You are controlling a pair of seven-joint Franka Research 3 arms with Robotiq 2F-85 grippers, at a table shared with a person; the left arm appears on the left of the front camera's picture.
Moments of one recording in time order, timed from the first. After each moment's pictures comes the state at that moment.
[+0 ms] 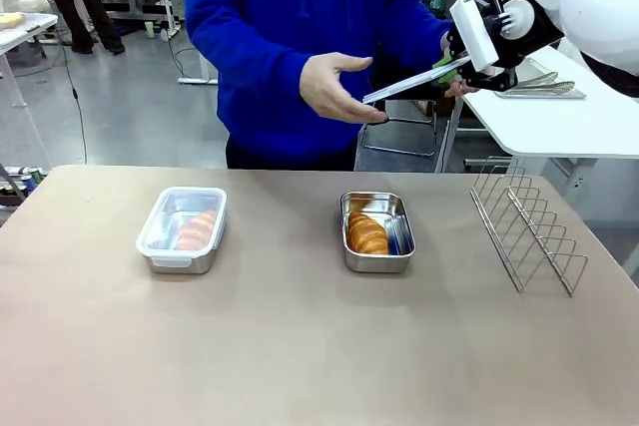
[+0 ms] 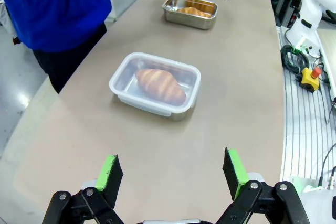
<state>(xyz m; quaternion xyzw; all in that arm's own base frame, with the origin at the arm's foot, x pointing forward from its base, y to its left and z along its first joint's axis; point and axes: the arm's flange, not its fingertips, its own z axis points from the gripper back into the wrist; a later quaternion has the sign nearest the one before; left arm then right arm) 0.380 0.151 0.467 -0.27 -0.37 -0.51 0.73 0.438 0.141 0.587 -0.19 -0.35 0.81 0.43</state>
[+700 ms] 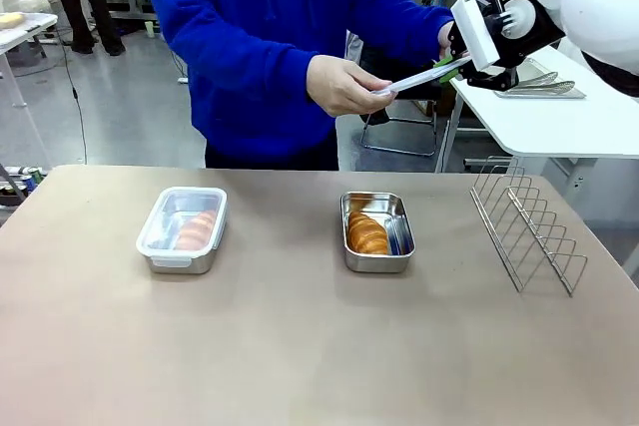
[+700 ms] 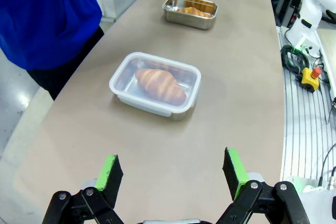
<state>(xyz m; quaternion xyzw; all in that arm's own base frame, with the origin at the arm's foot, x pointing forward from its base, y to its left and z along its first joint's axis) 0.380 0.151 0.467 -0.27 -0.37 -0.51 0.73 0.438 0.141 0.588 -0.19 -0.35 0.81 0.43</state>
